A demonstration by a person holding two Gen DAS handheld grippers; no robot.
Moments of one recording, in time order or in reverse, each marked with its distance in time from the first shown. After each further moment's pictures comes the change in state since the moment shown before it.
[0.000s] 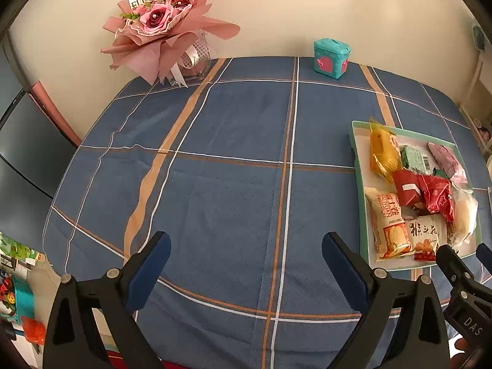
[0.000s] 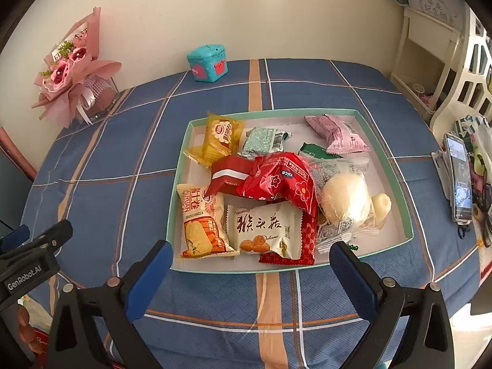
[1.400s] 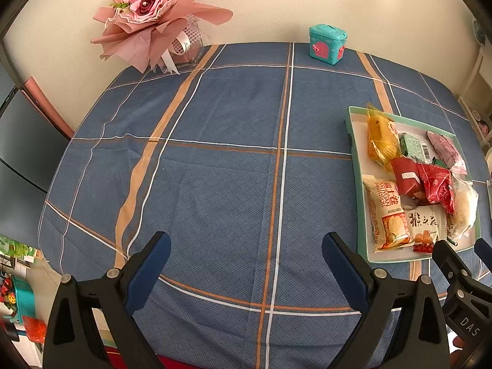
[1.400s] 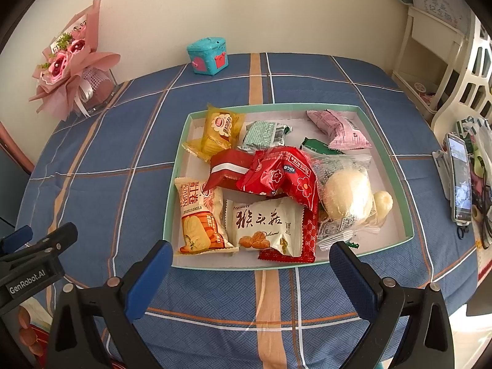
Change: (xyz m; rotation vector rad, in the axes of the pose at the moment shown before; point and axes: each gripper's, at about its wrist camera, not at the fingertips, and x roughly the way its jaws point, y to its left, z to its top) left arm 0.010 -0.004 -0.001 0.011 0.056 -0.024; right arm 0.005 0.003 -0.001 -0.014 0.026 -0.012
